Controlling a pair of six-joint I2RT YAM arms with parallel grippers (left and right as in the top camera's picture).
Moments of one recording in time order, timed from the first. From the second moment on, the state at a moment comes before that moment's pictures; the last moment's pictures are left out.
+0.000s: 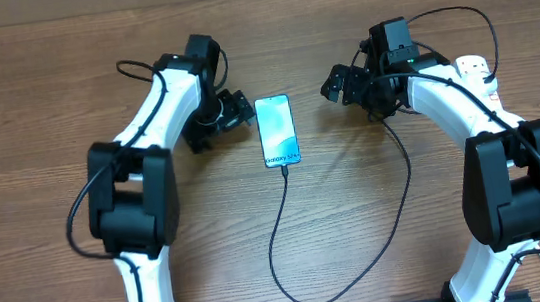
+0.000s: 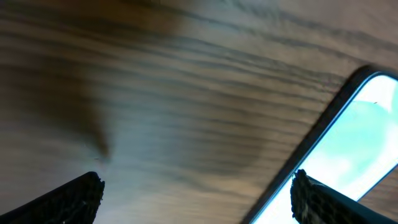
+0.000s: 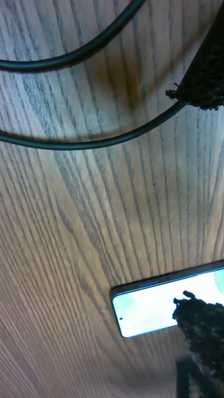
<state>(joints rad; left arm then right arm) -0.25 2.16 1.70 -1.03 0.14 -0.68 0.16 1.95 1.35 -0.53 -0.29 0.46</state>
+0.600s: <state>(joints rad) -0.25 1.58 1.74 -1.23 -0.04 -0.63 0.16 1.95 1.35 -0.53 -0.29 0.46</state>
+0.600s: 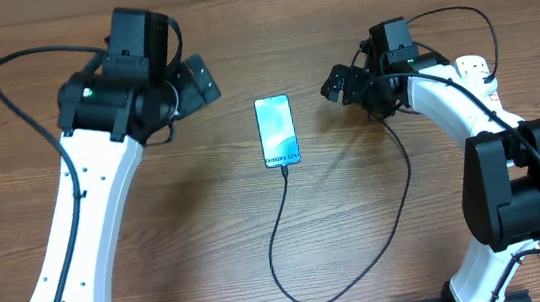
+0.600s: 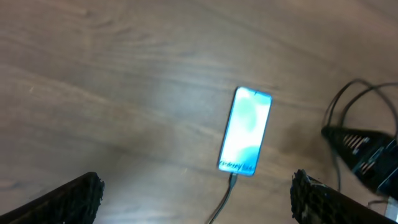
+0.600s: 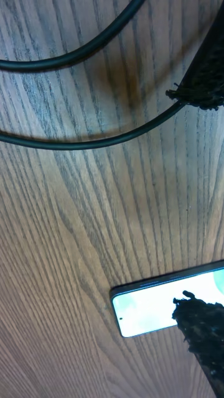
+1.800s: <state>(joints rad) -0.25 1.57 1.74 -1.31 -0.04 -0.63 0.12 1.88 1.44 -0.69 -0.45 0.44</state>
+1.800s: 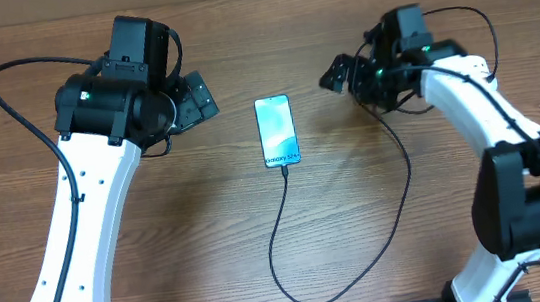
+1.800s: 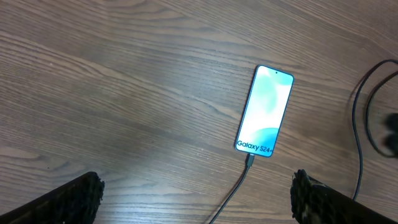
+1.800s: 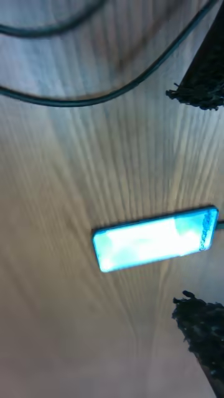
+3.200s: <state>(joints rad) -0.25 1.57 1.74 -1.31 -0.04 -0.63 -0.54 1.79 1.60 -0.79 -0.37 0.25</state>
